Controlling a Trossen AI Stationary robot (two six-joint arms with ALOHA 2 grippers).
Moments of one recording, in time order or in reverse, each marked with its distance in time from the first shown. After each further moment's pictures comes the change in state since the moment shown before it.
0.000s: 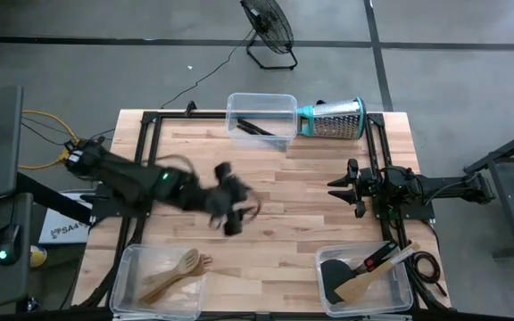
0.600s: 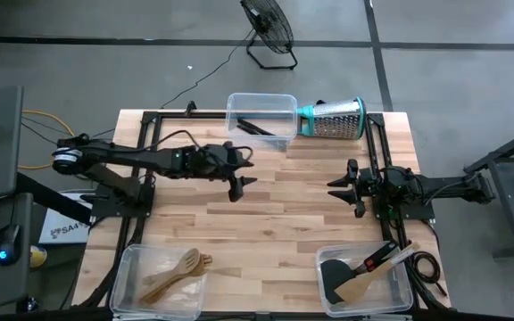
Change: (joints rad) left arm 0.387 -0.160 -0.610 0.678 0.358 0.134; right arm 0.000 0.005 0.000 -0.002 0.001 0.000
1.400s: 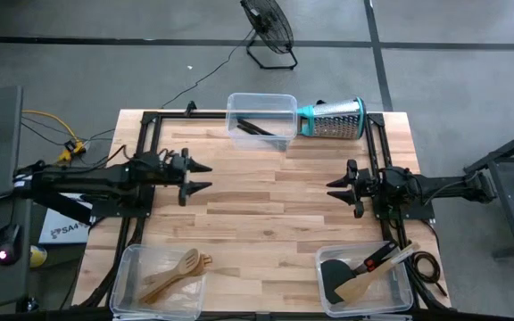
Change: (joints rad) left arm 0.110 -0.781 -0.740 0.320 0.229 0.030; right arm 0.000 0.029 0.000 0.002 0.001 0.000
